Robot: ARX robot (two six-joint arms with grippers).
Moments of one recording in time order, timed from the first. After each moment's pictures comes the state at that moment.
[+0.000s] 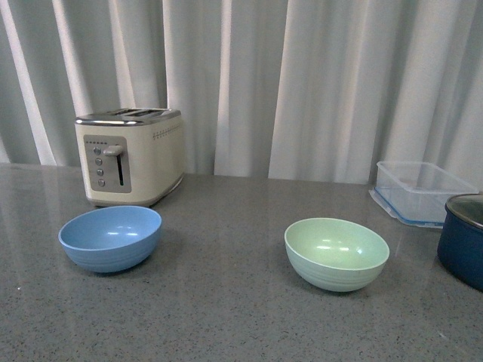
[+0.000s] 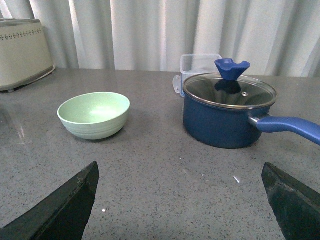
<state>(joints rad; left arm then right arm) 0.00 0.00 0.02 0.00 0.00 0.00 0.00 0.00 0.01 0.00 0.00 0.00</state>
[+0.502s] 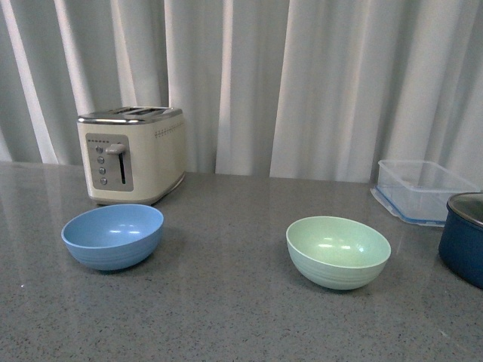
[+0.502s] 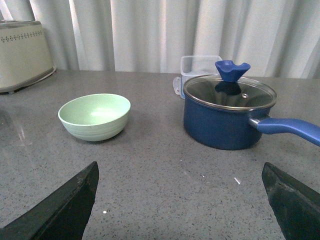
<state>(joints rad) -0.07 0.40 0.23 -0.43 -0.44 -0.24 0.00 0.00 0.01 0.00 0.00 0.00</state>
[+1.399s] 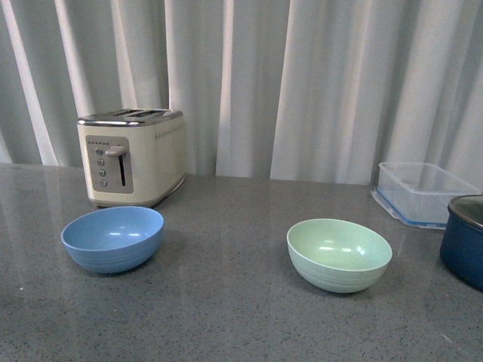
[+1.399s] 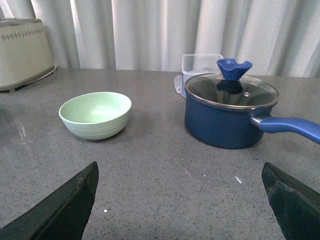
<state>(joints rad) 0.11 1.54 0.96 -0.02 -0.13 -0.09 0.00 0.00 0.01 0.00 0.00 0.00</state>
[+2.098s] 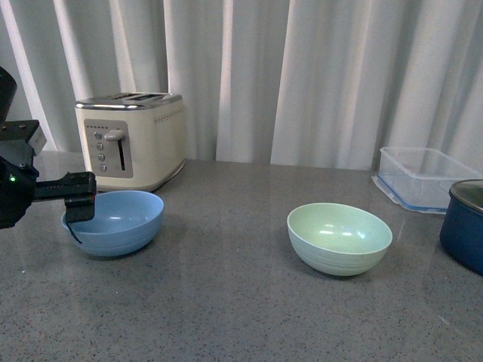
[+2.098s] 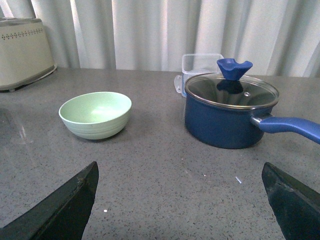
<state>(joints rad) 0.03 1.91 1.26 0.01 -0.15 -0.14 0.00 0.00 0.01 0.00 0.00 0.00</state>
